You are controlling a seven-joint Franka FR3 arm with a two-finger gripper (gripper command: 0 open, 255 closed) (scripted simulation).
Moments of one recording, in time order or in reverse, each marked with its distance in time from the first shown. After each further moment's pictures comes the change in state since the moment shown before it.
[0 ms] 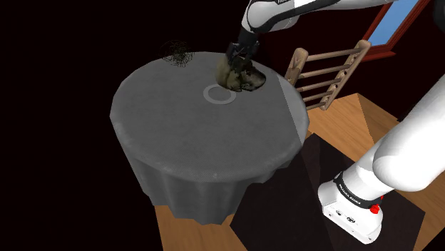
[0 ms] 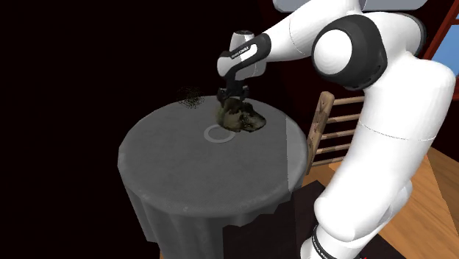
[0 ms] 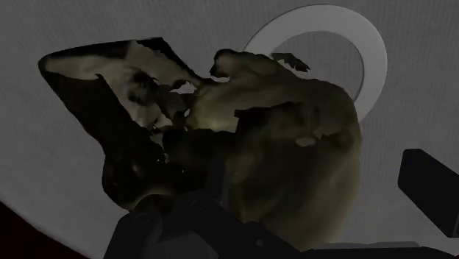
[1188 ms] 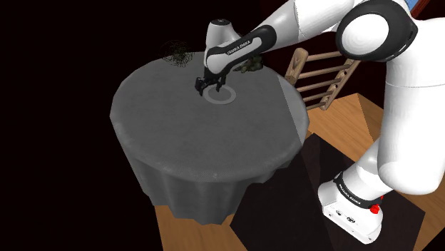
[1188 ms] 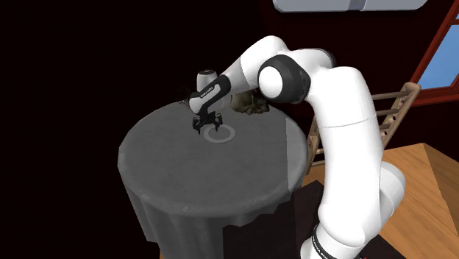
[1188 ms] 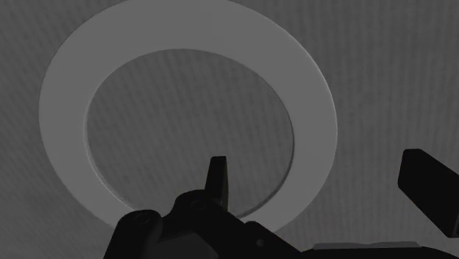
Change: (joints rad) arm 0.143 0.440 0.030 0.258 -0.083 0.082 0.262
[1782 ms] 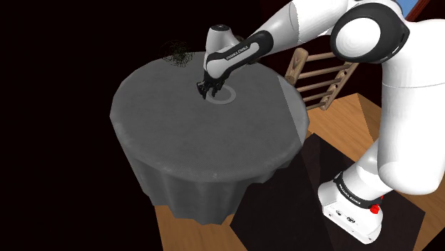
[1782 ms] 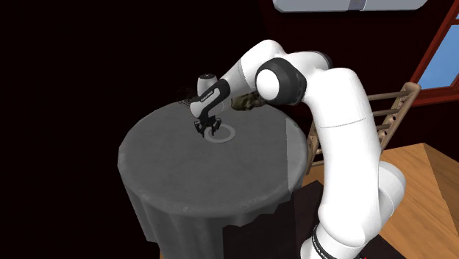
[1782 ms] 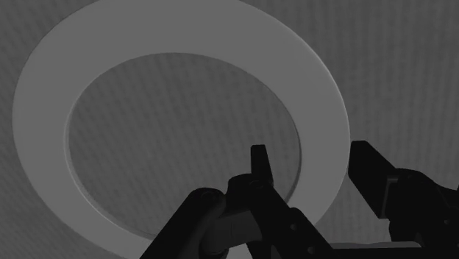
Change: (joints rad) arm 0.002 0.031 -0.005 -0.001 -0.004 0.043 0.007
